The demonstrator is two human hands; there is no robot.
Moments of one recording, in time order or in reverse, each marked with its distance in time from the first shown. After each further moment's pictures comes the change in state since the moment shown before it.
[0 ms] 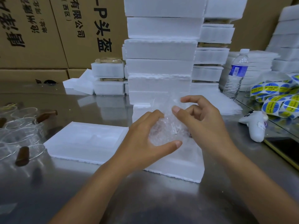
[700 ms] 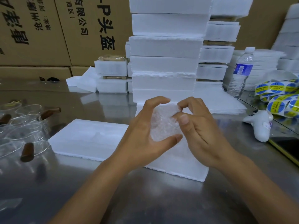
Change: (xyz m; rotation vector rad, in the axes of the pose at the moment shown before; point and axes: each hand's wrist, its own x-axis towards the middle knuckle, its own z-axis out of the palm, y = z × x) left_hand 0.001 0.001 -0.006 -0.111 0.068 0.125; right_hand -0.004 0.012 0.004 -0.449 -0.175 -0.490
